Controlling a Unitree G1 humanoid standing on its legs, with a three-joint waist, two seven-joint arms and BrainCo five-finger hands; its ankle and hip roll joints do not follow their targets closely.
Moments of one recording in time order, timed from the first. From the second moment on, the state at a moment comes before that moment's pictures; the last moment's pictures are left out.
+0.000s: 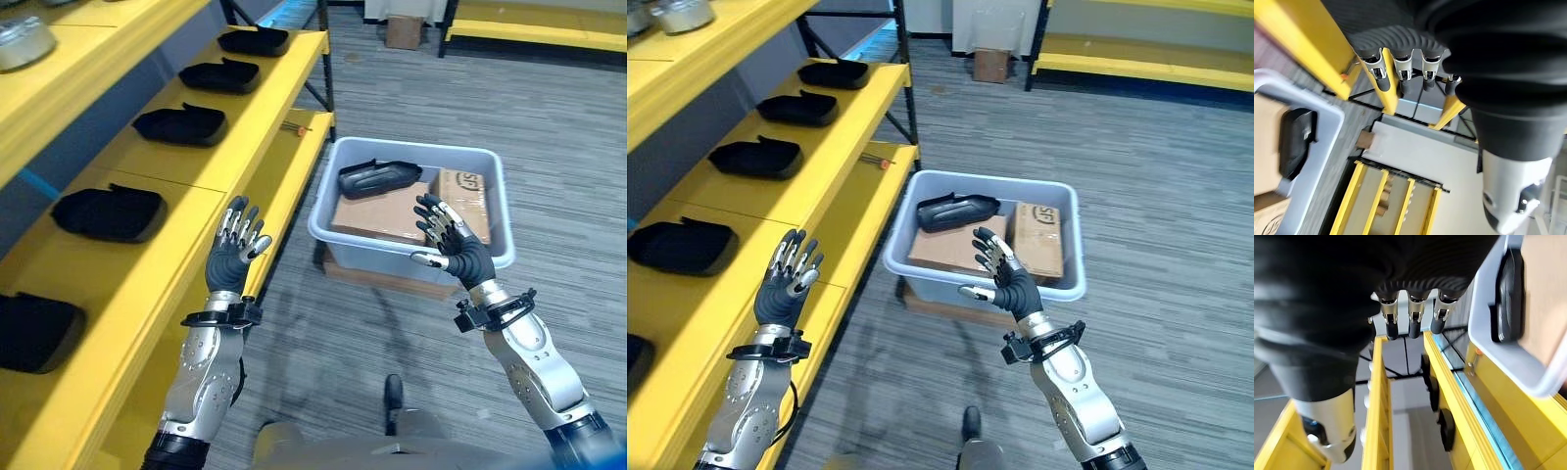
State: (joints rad) left arm 0.15 0.33 -0.11 -0.20 -0.66 -0.22 0.07; right arm 0.07 -0.45 0.21 -0.27 0.49 -0.11 0.03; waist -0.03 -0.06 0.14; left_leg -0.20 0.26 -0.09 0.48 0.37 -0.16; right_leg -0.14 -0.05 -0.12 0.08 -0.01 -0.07
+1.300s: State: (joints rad) left arm 0.12 0.46 -0.12 -0.21 -0.64 -0.22 0.09; right arm 0.12 -0.47 0.27 -0.33 0.49 -0.09 0.08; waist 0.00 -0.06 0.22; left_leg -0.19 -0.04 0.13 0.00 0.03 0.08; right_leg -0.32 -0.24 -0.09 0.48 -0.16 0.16
